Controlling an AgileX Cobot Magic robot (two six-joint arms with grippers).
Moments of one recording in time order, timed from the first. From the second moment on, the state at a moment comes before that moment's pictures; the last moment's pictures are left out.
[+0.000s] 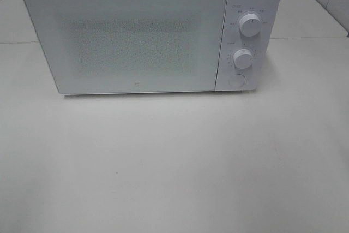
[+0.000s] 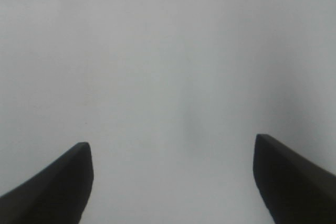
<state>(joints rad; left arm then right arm) 0.04 0.00 -0.50 -0.07 1.04 0.14 -0.06 1.05 -0.75 -0.08 0.76 0.10</state>
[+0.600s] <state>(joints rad) 0.04 0.00 -0.50 -0.07 1.04 0.14 -0.09 0.25 -0.56 -0.02 1.00 0.00</state>
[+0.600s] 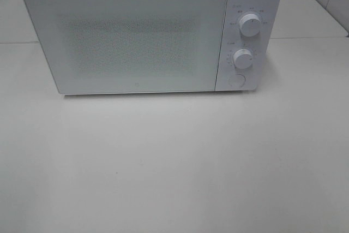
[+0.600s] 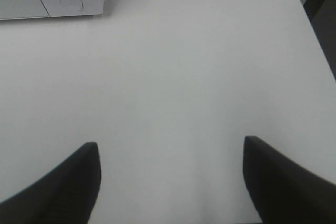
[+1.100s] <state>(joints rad) 0.04 0.00 -0.50 -0.07 1.04 0.14 -0.09 0.00 -0.49 0.03 0.98 -0.09</state>
